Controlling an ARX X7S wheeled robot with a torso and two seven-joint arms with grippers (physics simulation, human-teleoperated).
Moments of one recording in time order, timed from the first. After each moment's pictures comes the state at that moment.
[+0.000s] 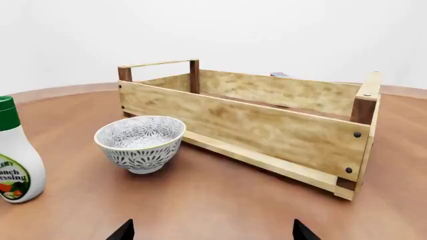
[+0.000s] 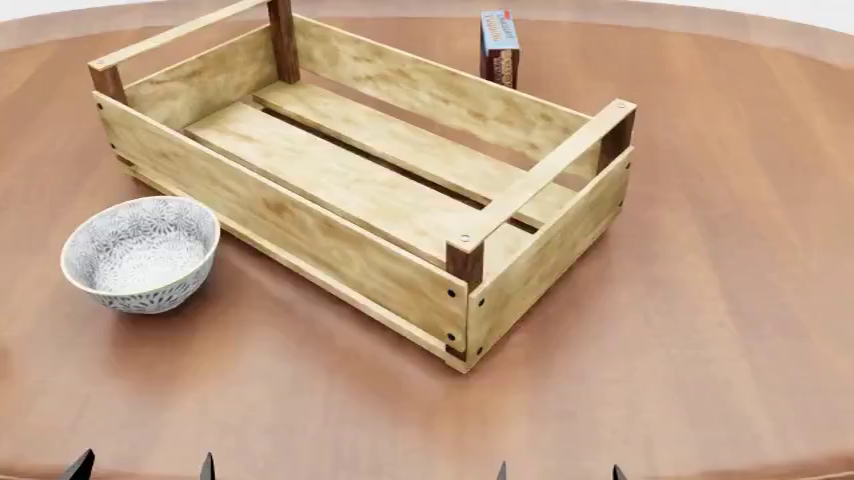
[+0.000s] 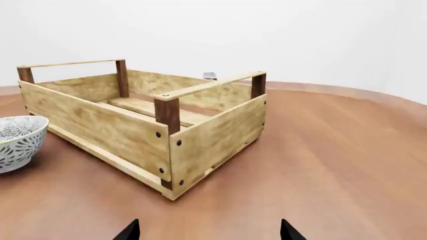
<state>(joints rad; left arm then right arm) 0.00 0.00 0.00 0.00 0.00 0.00 0.00 0.00 0.00 0.00 0.00 0.00 0.00 0.00</state>
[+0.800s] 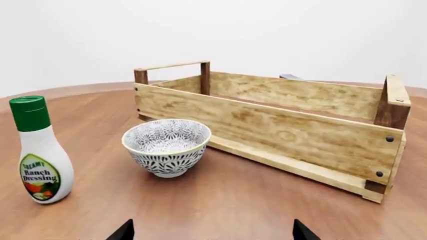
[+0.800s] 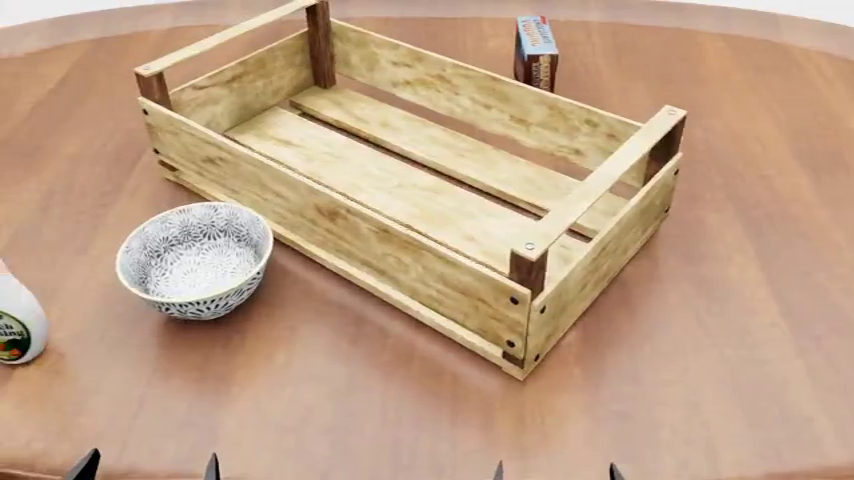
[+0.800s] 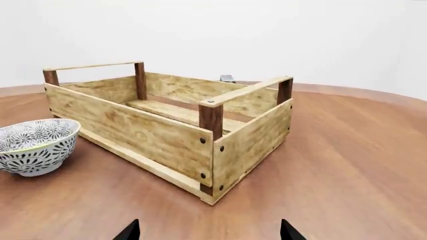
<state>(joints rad) -0.01 -0.07 0.09 0.00 -0.08 0.00 -0.07 0.01 0.07 -0.09 0.01 0.07 -0.01 0.08</state>
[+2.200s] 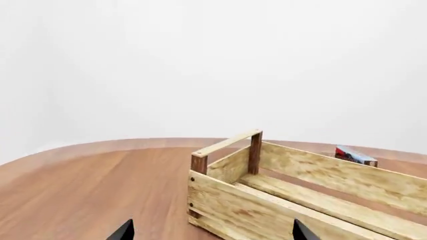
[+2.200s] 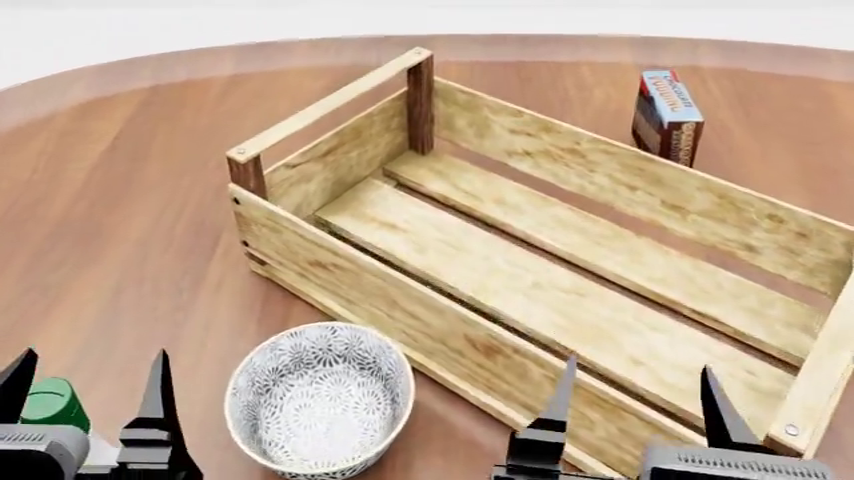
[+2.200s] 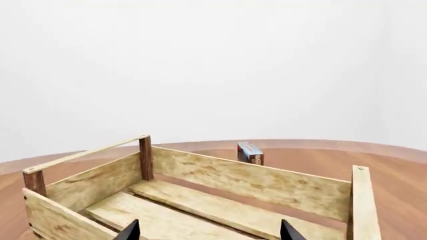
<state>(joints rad) -0.08 -0.19 0.09 0.42 -0.26 -0.32 -0.18 0.07 0.19 -0.05 -0.44 0.21 0.33 0.24</state>
